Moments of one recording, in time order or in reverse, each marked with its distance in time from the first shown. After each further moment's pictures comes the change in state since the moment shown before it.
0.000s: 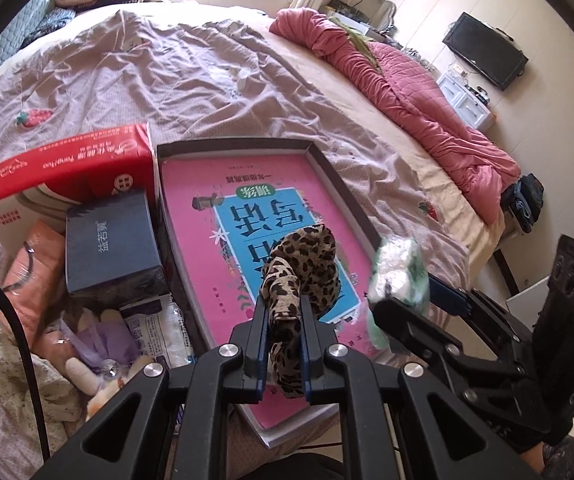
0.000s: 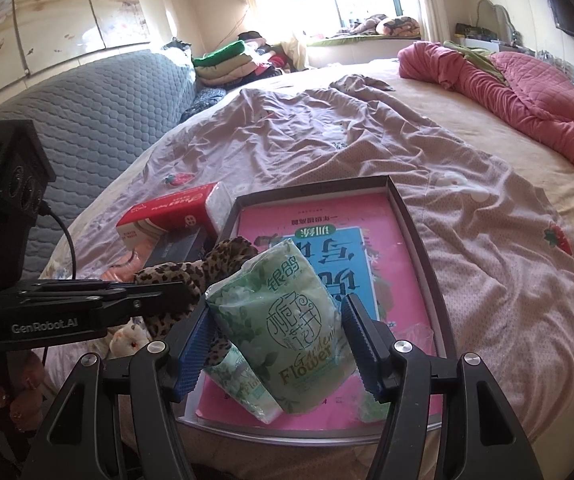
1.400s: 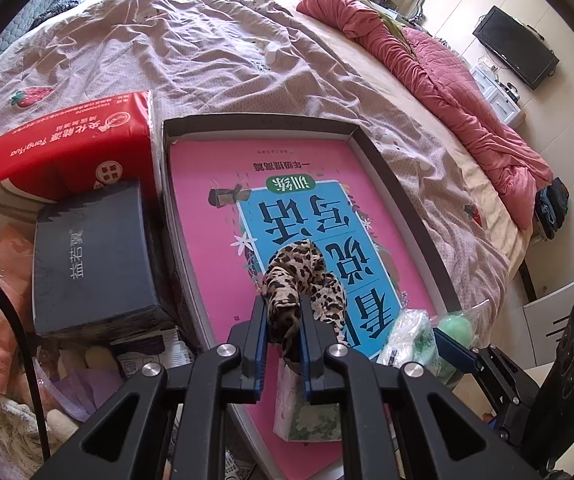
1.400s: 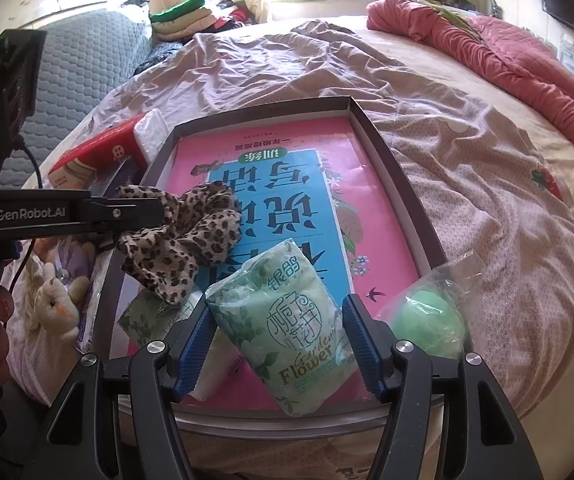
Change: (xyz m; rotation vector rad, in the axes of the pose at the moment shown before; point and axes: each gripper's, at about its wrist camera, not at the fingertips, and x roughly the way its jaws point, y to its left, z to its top) left arm 0.057 0.016 0.021 -0.040 0.061 0.073; right arm 0.051 -0.018 -0.034 0.017 0.157 -0.162
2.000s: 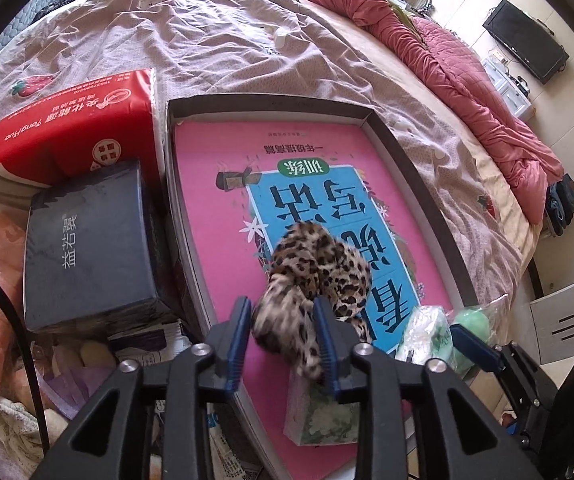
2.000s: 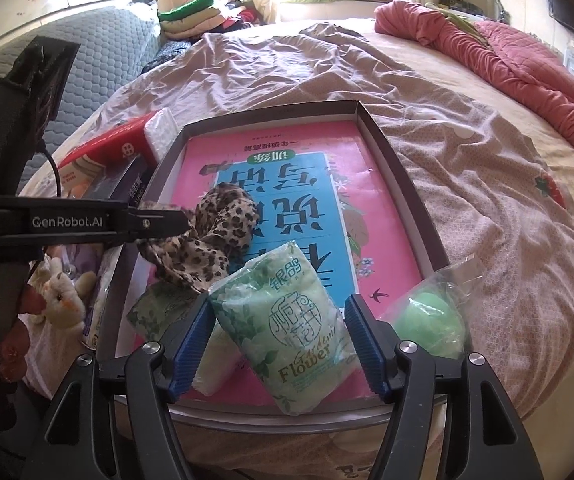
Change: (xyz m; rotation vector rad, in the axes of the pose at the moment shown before) left arm 0.014 0.004 -0.004 -0.005 0.040 0.028; right arm -0.005 0.001 0.001 -0.014 -0.006 0.016
